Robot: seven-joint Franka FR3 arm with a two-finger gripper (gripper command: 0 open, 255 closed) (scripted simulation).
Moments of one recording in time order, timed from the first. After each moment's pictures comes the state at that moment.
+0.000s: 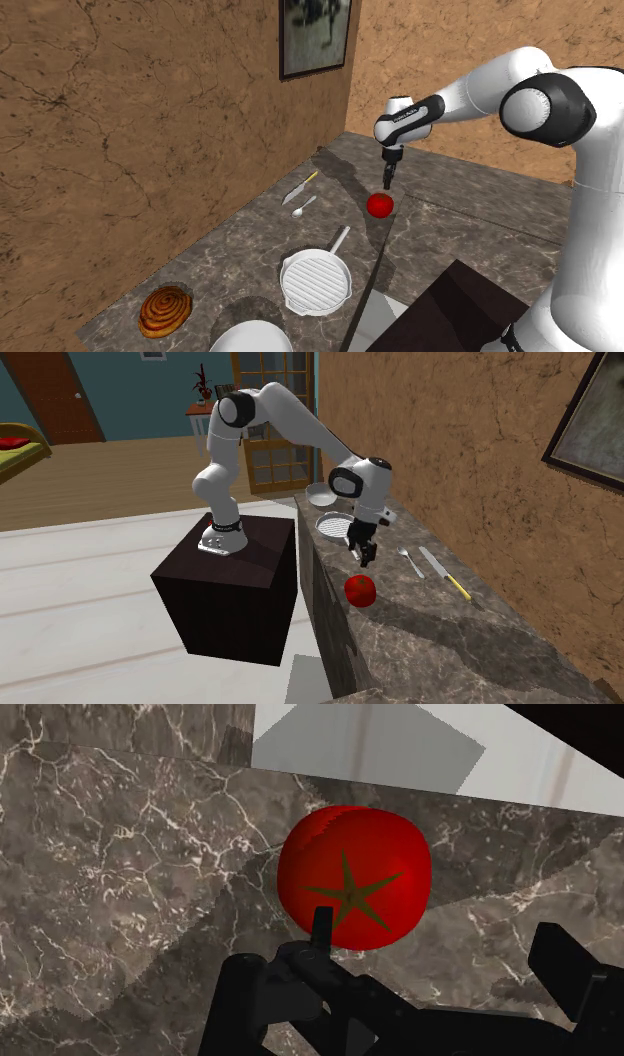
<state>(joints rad) -0.05 0.36 -0.30 -1.89 0.01 2.16 -0.81</state>
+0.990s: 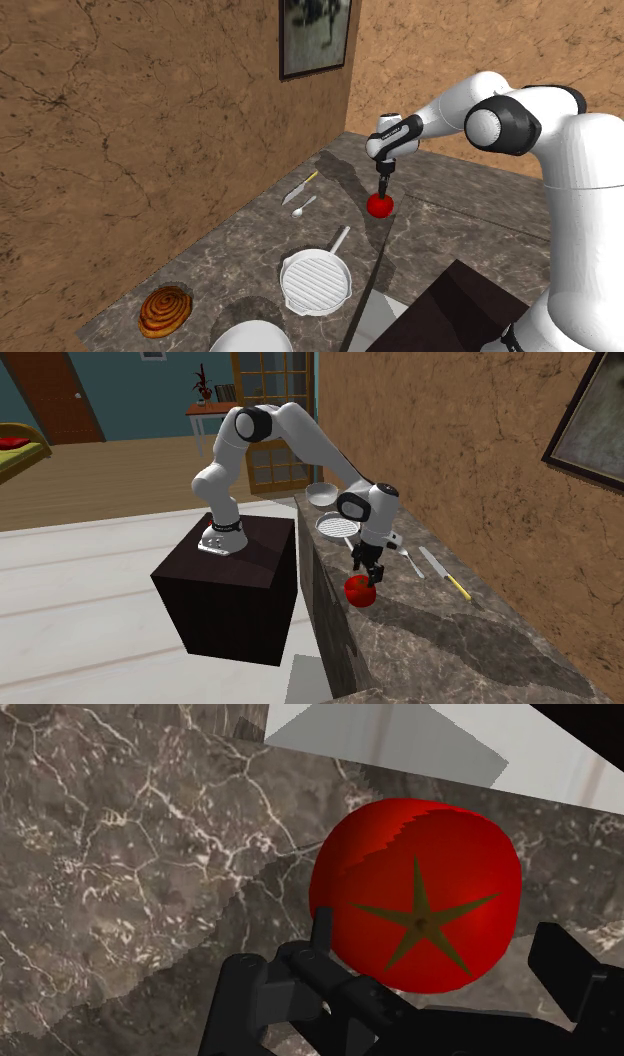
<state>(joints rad) -0.09 0.56 -0.28 -1.78 0.03 2.24 -0.89</state>
